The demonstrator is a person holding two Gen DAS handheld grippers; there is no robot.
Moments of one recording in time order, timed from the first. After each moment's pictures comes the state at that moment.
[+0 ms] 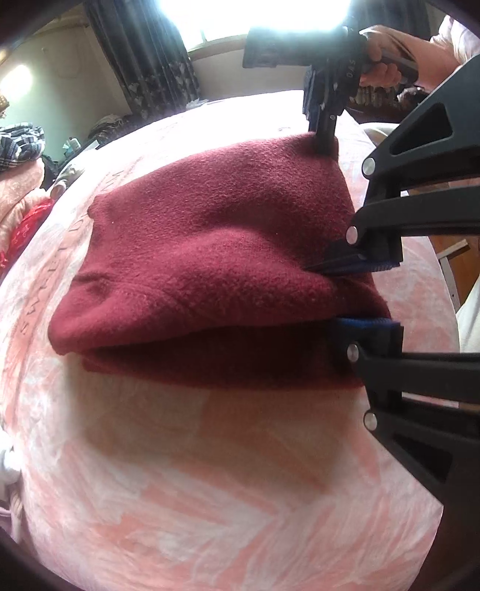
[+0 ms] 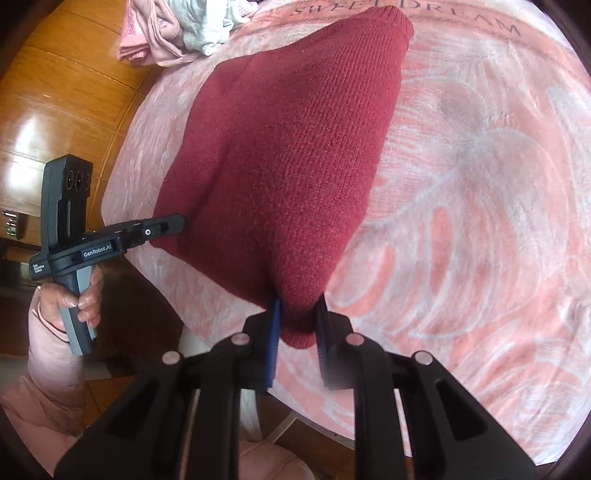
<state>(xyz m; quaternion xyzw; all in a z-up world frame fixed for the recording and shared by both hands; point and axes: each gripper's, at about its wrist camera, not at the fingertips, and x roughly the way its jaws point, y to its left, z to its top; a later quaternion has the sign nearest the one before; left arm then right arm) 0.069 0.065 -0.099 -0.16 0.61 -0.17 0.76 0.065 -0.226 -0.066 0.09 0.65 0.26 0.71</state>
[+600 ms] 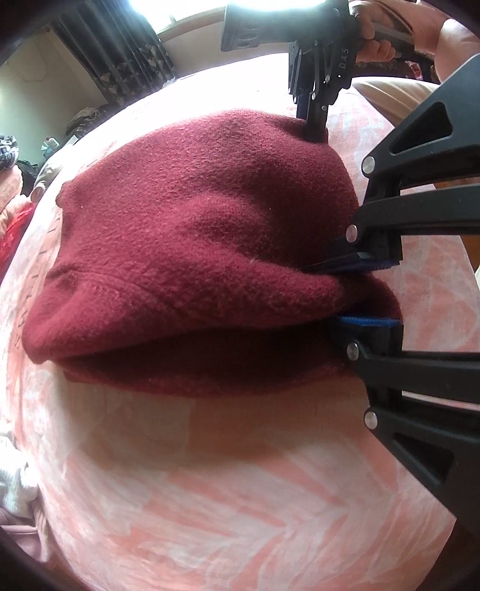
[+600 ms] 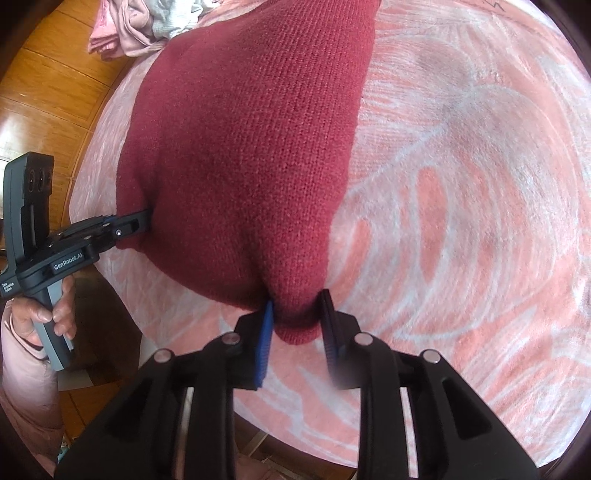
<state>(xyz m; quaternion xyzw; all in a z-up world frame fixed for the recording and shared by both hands) 0.064 0.044 -0.125 -0.09 0.60 -0.15 0.78 0.053 -0.219 -0.116 0.07 0.66 0.21 0.71</state>
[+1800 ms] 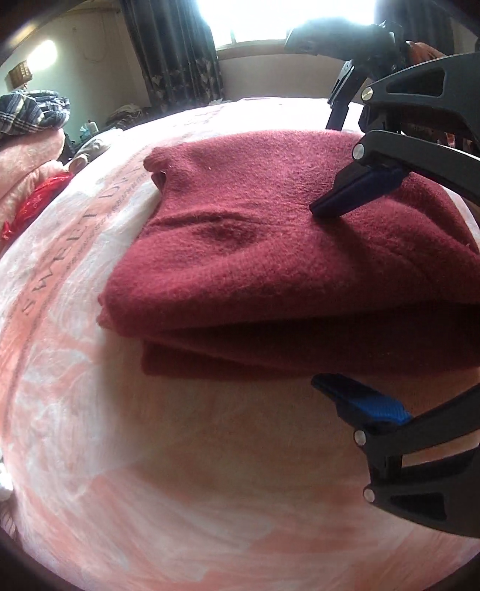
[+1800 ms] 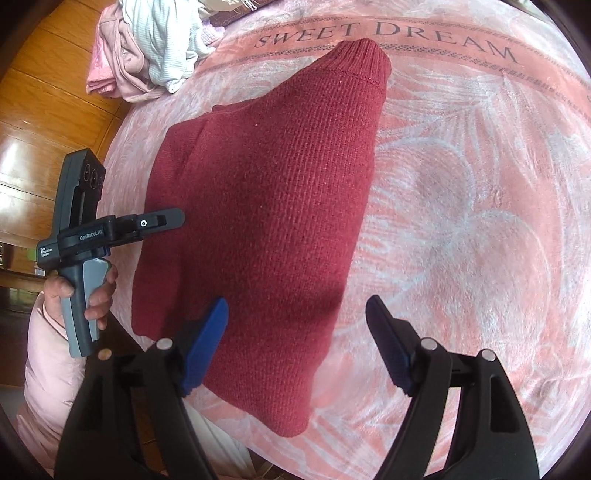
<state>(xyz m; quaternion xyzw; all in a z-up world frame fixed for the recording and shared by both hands) 0.185 0.069 -0.131 -0.22 0.63 -0.16 0.73 0.141 -0.222 -0.081 0.10 0.65 0.22 0.73</state>
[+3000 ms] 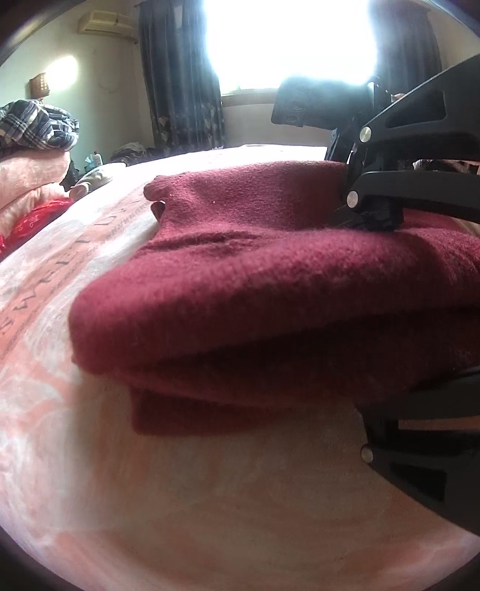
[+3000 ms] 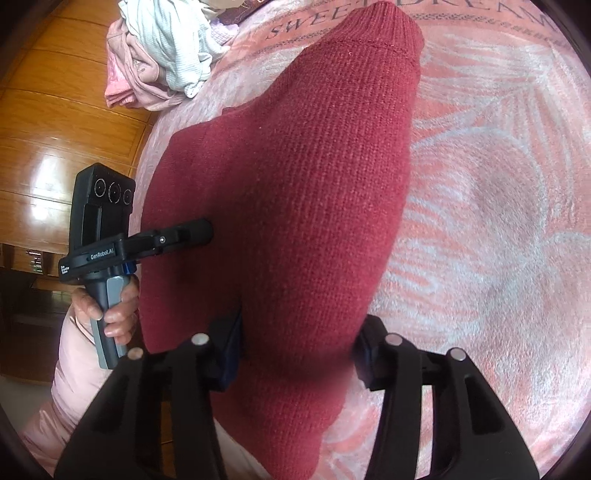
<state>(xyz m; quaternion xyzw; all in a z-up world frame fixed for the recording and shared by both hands) 0.211 0.053 -0.155 -0.29 0.61 -0.24 0.70 0.169 -0.220 -0.111 0.17 0.64 0.29 0.69</state>
